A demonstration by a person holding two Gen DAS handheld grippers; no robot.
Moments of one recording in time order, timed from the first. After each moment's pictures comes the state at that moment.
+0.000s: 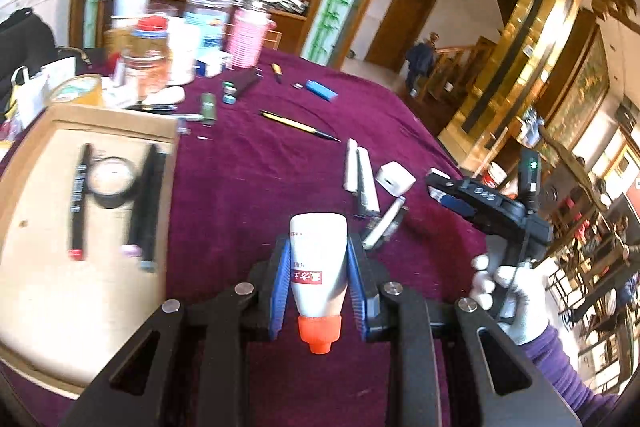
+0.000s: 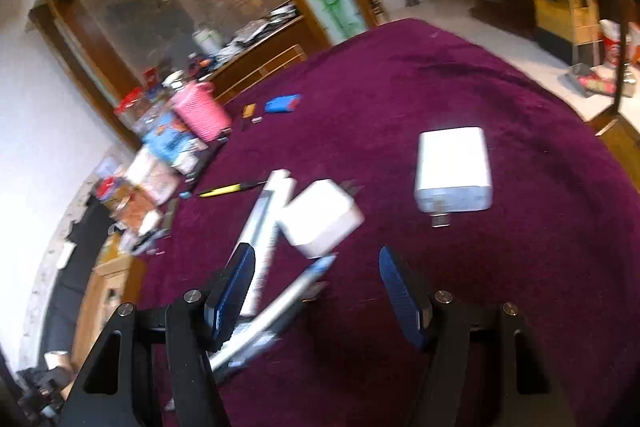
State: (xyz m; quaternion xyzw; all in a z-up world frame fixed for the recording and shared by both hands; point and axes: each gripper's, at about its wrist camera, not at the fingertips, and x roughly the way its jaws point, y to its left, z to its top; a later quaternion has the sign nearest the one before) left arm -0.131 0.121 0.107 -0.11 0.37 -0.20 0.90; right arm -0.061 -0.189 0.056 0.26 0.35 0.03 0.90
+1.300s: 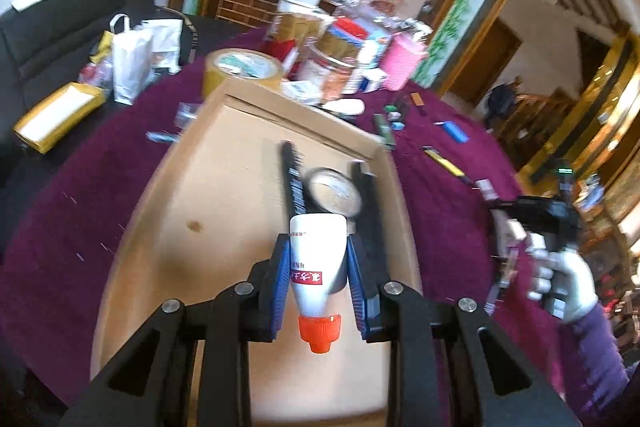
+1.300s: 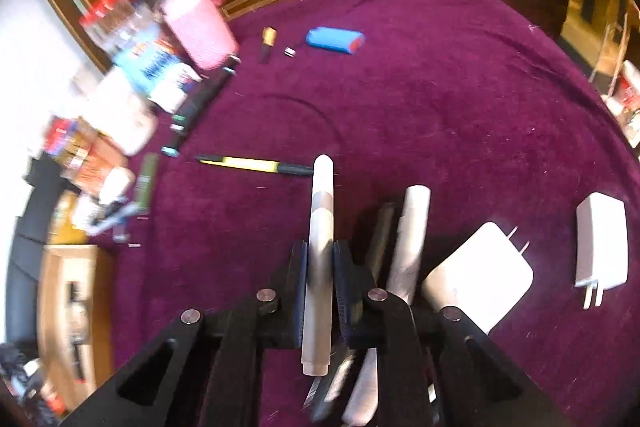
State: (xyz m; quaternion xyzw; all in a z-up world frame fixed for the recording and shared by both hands) left arm -0.093 0.291 0.082 -0.17 0.40 -0.05 0.90; right arm 0.063 -0.095 0.050 0.17 0.47 0.02 0.86
